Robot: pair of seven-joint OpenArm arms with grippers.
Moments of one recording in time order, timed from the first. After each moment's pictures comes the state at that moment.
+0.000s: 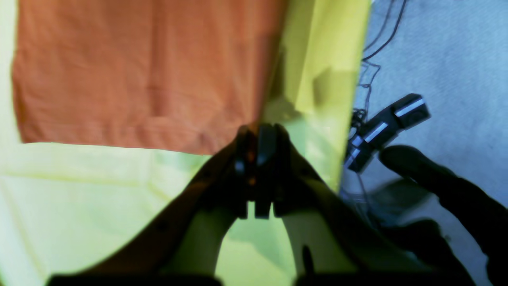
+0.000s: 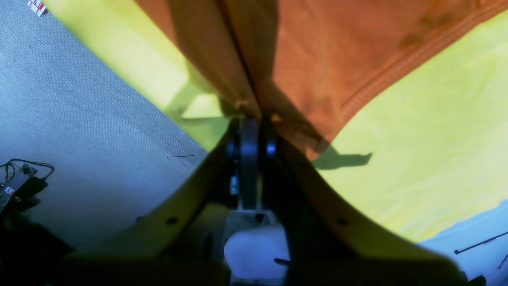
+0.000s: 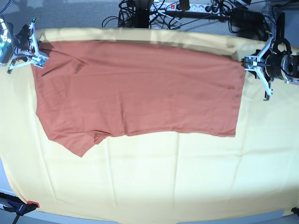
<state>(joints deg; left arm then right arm) -8.0 -83.7 43.2 114.8 -22.6 -44.1 20.4 -27.2 56.8 -2.6 109.2 29.0 37.0 -67.2</state>
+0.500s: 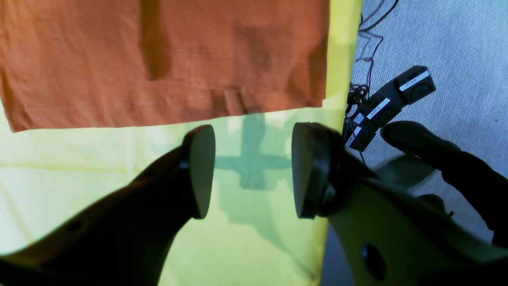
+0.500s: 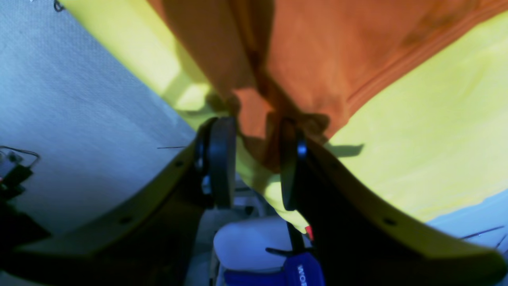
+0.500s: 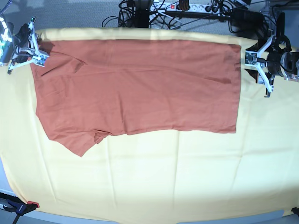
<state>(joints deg) -6.8 -83.8 43.2 114.8 -19.1 -44.1 22.2 -27.2 56.9 -2.6 112.4 28.4 37.3 -69.8</state>
